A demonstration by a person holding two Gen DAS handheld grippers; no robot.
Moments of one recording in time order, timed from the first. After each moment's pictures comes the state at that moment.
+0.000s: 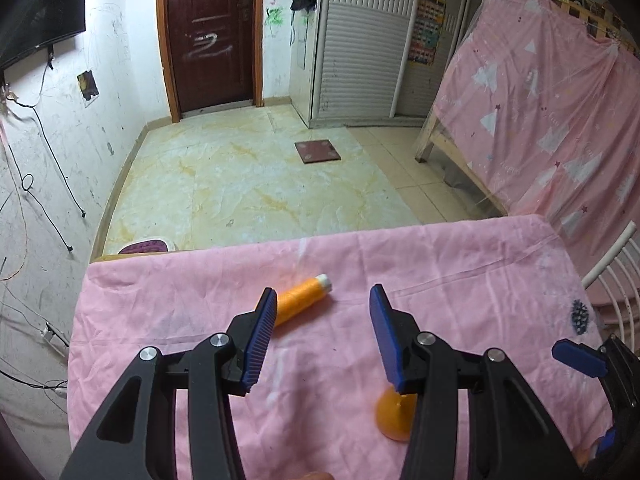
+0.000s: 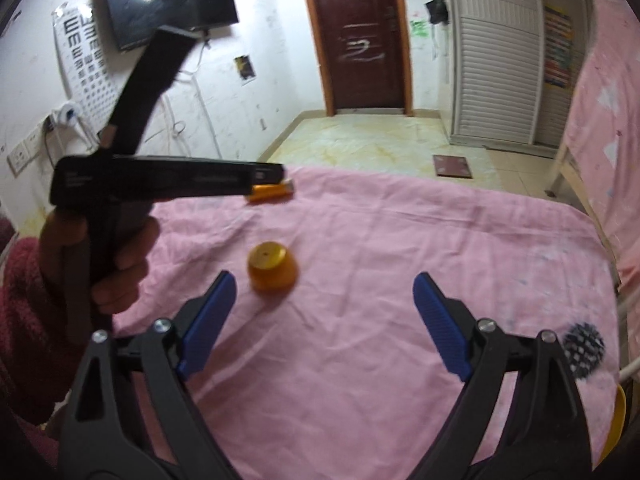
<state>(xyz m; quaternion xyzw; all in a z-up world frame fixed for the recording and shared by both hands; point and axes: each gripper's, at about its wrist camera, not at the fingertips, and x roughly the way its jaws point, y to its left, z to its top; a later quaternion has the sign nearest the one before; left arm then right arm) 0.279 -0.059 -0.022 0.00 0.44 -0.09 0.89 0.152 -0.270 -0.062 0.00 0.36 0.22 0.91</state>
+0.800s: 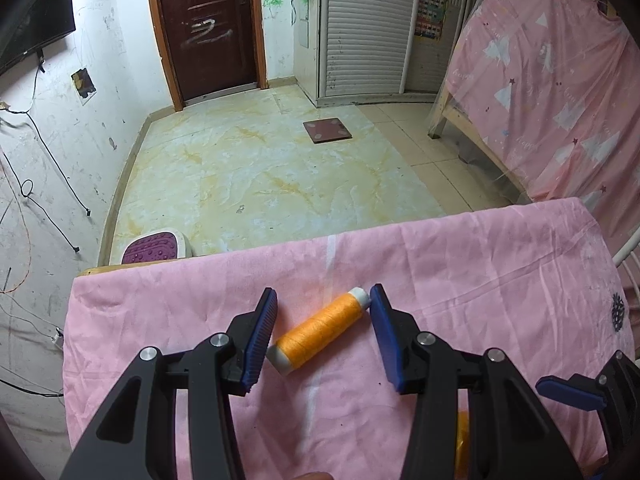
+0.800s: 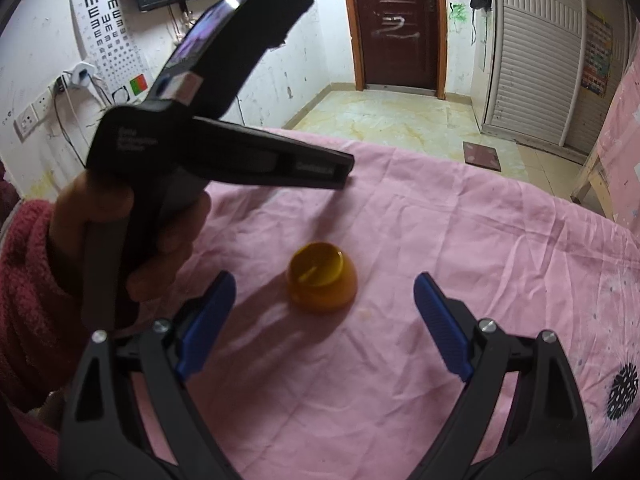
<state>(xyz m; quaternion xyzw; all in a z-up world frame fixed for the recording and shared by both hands) 0.323 -0.058 -0.053 0.04 0.47 -0.08 0.88 0.176 -0.220 -0.084 -0.04 0.40 0.26 0.88</state>
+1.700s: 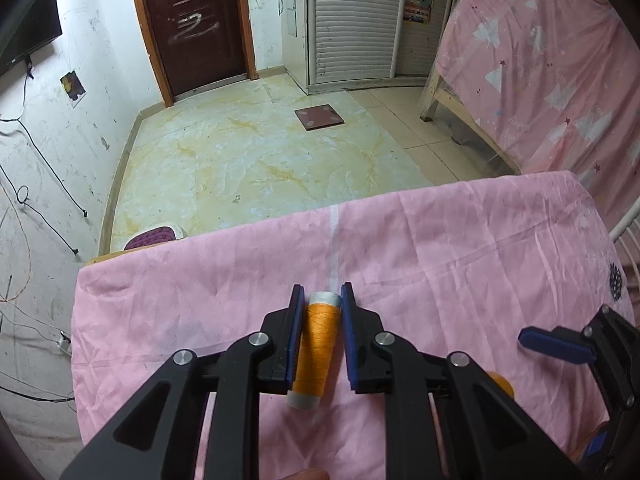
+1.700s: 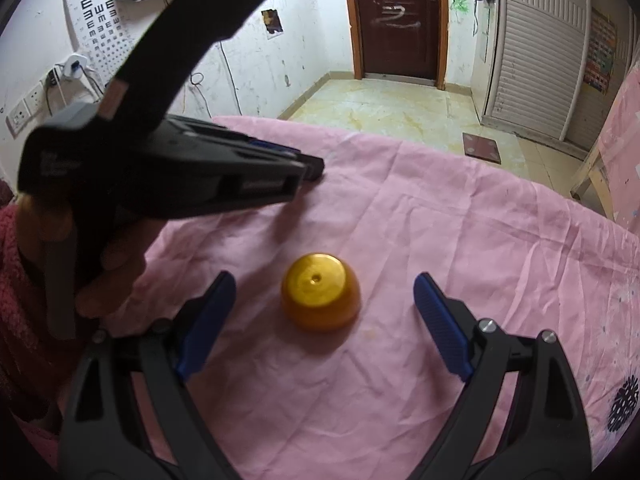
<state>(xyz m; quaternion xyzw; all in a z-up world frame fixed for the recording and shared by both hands) 0.306 -0.048 -0.053 0.05 0.49 -0.09 0.87 0.189 -0.204 -0.087 -0.05 0.42 0.26 0.87</state>
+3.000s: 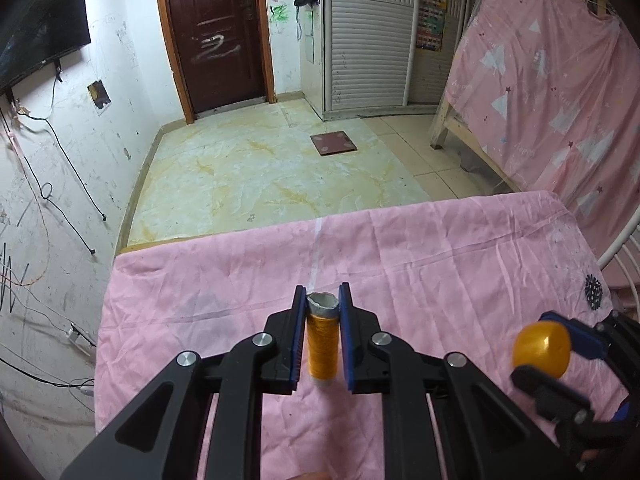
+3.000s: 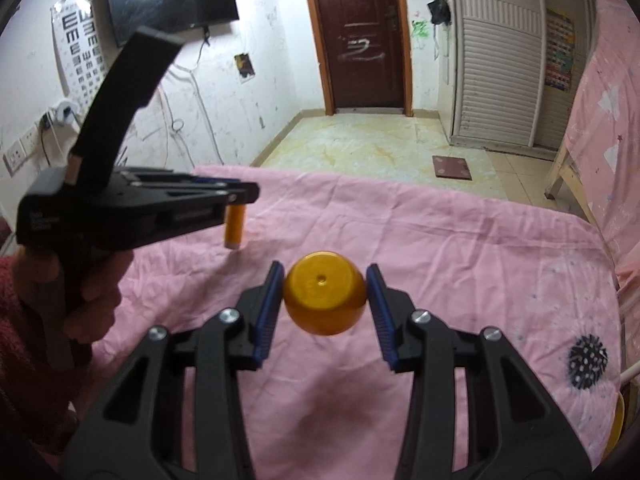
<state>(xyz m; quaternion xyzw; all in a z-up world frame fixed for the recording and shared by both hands) 0.256 -0.059 -0.008 0.04 0.44 -0.06 0.89 0.159 -0.261 -0.057 0.00 0.35 0.21 0.91</state>
